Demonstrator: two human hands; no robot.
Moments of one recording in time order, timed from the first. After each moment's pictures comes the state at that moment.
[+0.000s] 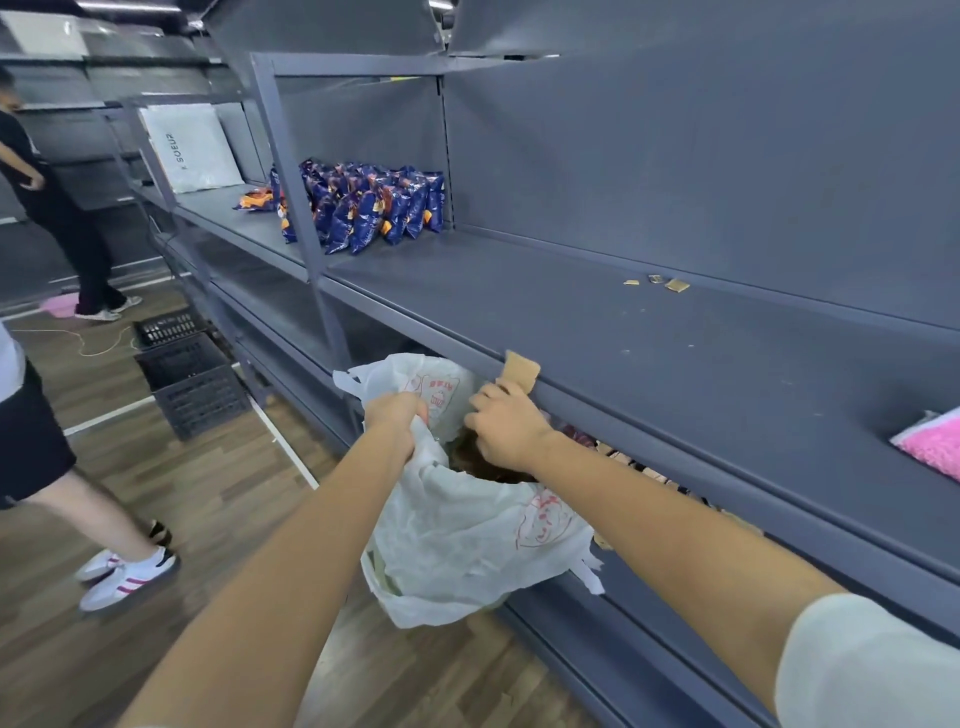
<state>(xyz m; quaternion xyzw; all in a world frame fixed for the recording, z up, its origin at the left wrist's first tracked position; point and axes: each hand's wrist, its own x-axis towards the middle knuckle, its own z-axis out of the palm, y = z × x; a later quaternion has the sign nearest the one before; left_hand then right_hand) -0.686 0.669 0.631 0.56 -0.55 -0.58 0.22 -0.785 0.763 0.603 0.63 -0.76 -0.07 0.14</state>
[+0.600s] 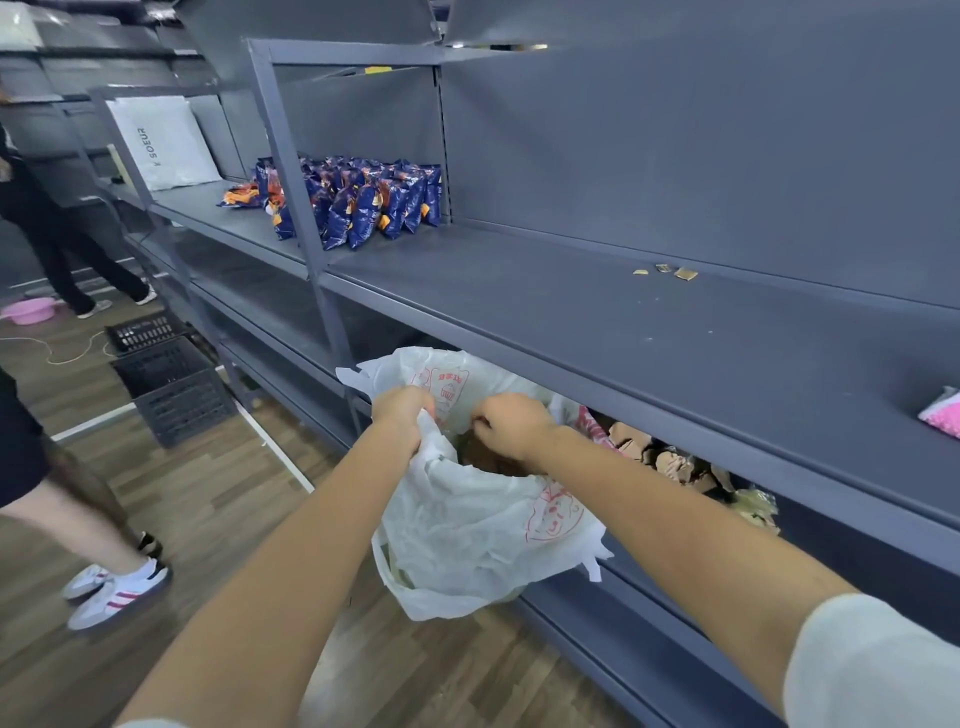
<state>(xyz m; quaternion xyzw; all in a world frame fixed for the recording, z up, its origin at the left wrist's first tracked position) -0.669 0.645 0.636 0.54 -0.58 -0.59 0.16 -0.763 0.737 0.602 0.54 -0.84 0.07 -0.02</state>
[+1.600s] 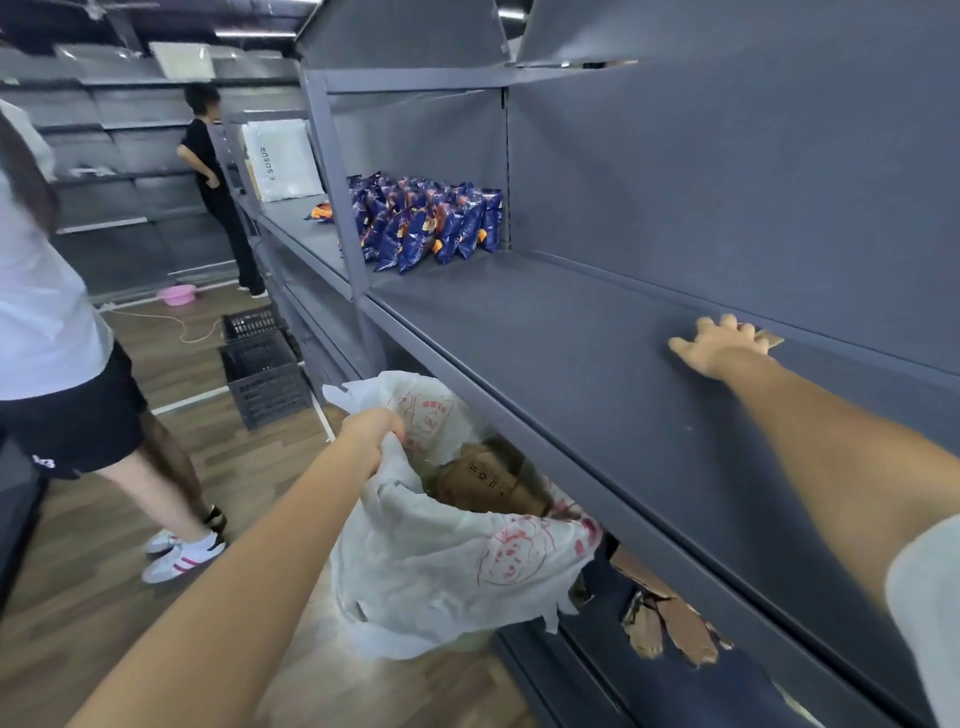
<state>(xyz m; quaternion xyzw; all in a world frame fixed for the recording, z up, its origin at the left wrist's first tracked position) -0.710 0.603 0.645 0.64 -0.60 -0.46 0.14 -1.038 0.770 0.662 0.26 -0.96 0.06 0.00</state>
